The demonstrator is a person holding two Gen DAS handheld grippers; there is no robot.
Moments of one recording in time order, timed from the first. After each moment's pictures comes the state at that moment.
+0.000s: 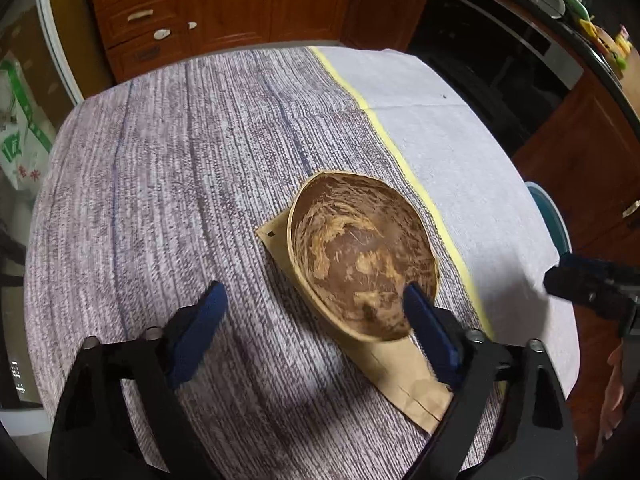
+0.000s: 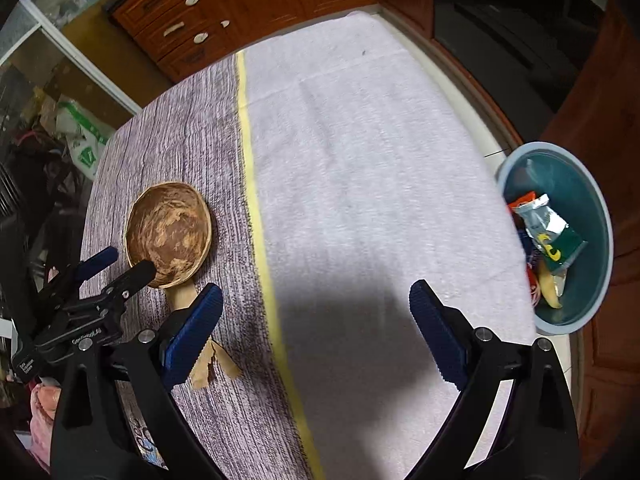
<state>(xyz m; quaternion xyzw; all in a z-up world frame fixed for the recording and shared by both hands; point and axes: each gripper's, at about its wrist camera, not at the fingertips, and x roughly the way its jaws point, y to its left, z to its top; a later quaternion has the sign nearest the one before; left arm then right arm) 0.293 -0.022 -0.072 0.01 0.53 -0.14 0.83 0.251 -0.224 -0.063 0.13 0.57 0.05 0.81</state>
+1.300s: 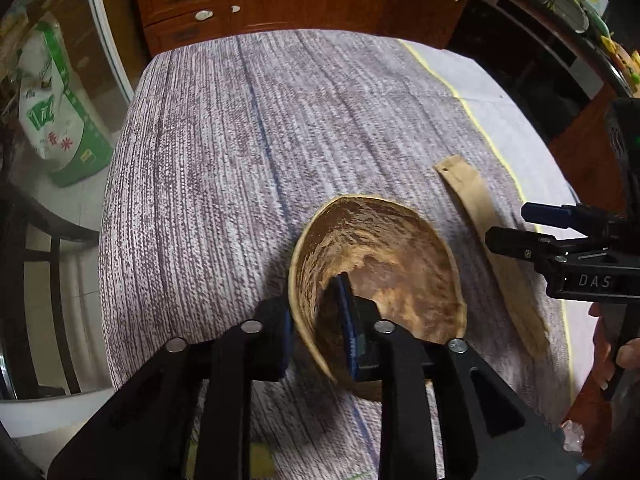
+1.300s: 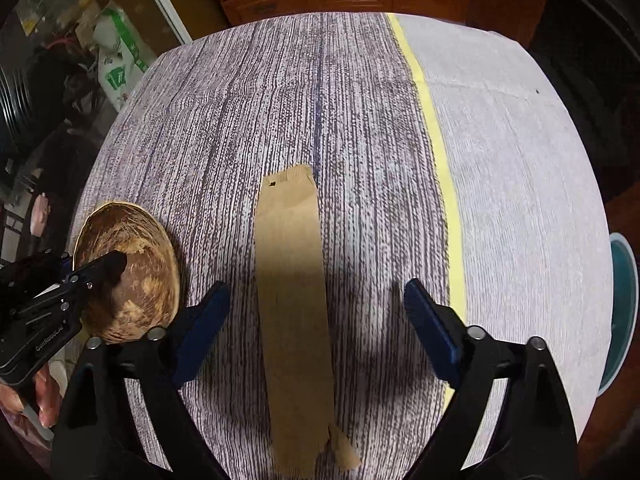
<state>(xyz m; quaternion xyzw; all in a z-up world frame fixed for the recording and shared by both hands) 0.267 0.104 -0.083 0.00 0.54 -0.11 0.83 0.291 -0.072 -0.096 0.00 0.58 0.12 0.80</state>
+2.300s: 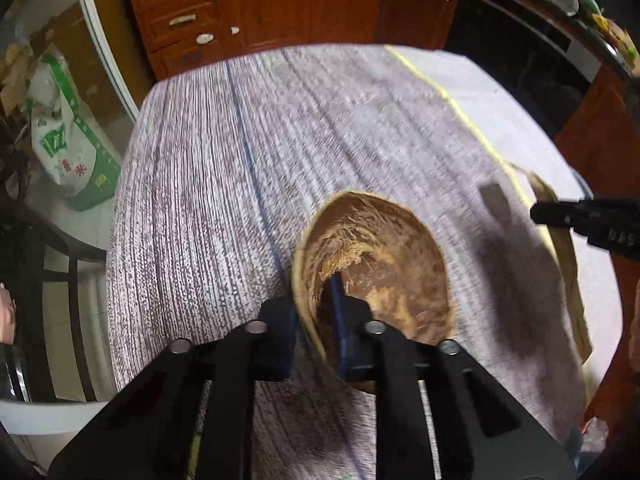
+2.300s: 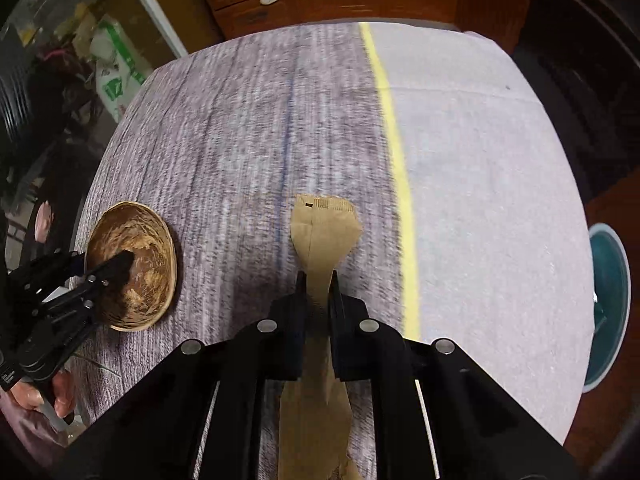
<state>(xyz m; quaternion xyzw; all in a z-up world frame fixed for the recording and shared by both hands) 0.256 0.074 -0.069 0.04 0.51 -0.09 0.85 0.272 -0.121 -0.073 0.03 0.57 0.10 0.81</state>
